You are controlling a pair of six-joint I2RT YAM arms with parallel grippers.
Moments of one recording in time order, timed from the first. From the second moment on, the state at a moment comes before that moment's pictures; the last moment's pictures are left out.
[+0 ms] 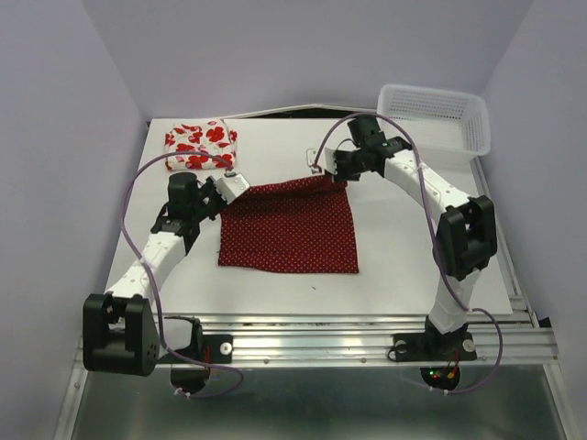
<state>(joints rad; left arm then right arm) -0.12 1.24 0.75 0.01 0.30 0.76 0.41 1.91 1.73 -0.66 -0.43 -1.23</state>
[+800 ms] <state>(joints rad) -0.10 1.12 0.55 -0.27 0.50 1.06 0.53 1.81 1.45 -0.77 -0.44 -0.83</state>
